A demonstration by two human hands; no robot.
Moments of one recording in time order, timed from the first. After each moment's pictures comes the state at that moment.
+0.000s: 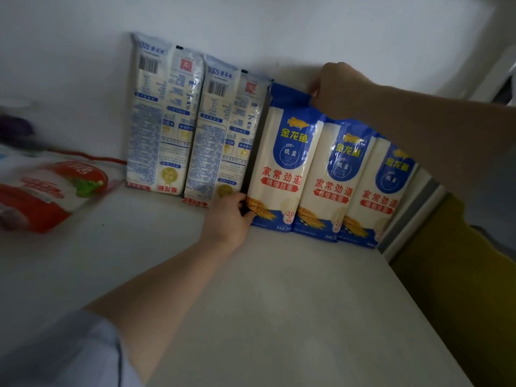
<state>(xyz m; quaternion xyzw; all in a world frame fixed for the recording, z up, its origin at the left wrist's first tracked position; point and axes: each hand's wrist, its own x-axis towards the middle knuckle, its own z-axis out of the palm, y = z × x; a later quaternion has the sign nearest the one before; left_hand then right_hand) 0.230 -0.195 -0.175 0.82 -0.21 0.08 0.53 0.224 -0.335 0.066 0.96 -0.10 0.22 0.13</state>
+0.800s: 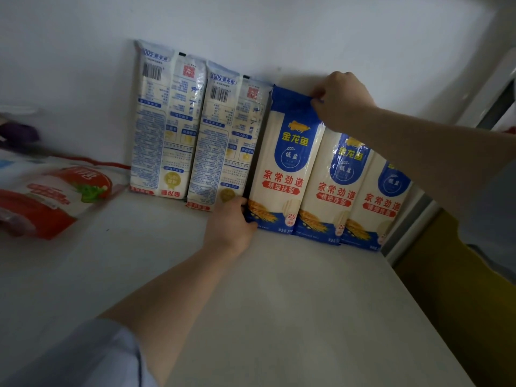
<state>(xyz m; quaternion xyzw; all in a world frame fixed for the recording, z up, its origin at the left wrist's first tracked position) 0.227 -0.195 -0.175 0.84 -0.19 0.08 0.50 0.225 -0.342 0.049 0.94 -0.08 0.31 0.08</state>
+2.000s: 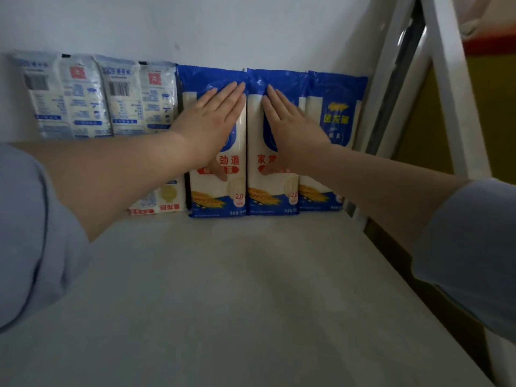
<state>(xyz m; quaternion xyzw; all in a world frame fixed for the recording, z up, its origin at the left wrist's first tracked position) 0.245 -0.242 -0.036 0.84 -0.39 0.31 -0.21 0.155 -0.394 -0.041 0.96 -0.07 0.22 0.17</state>
